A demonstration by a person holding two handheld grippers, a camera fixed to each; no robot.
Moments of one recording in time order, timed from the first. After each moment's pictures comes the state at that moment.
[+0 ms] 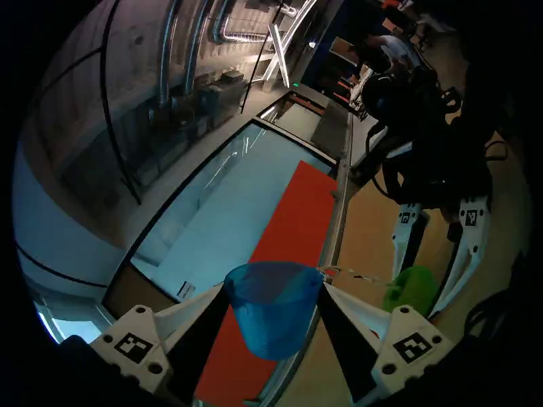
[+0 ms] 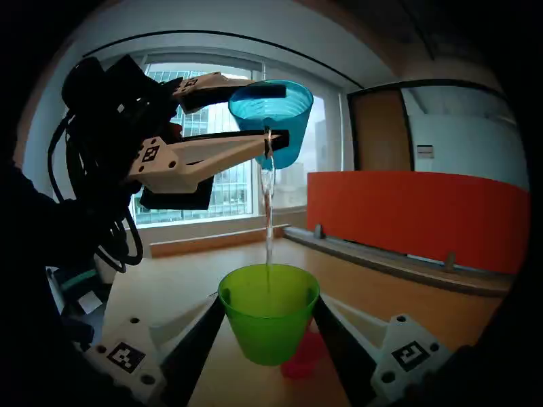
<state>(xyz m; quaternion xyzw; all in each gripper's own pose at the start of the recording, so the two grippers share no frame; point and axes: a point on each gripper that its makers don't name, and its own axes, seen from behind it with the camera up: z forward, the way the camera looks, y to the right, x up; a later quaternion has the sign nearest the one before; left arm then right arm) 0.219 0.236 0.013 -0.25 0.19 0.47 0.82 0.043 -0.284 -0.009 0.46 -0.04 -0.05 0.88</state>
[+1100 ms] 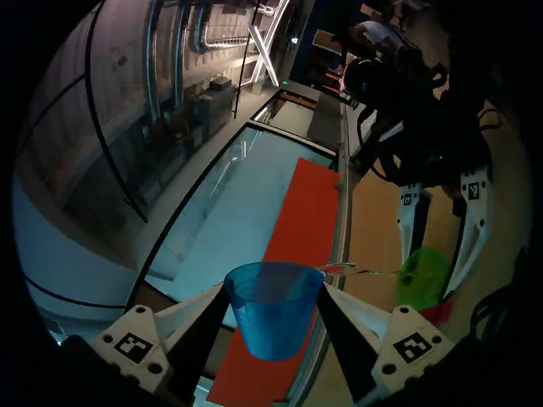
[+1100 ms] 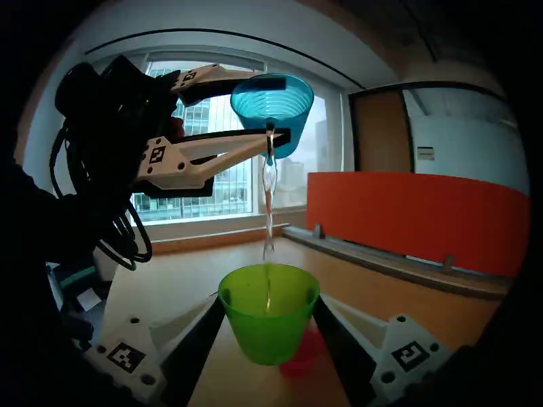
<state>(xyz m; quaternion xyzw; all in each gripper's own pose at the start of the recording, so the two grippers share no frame) 0.231 0.235 0.006 -0.23 0.21 0.53 0.79 0.046 -0.282 -0.013 0.46 -0.03 -0.05 0.88</state>
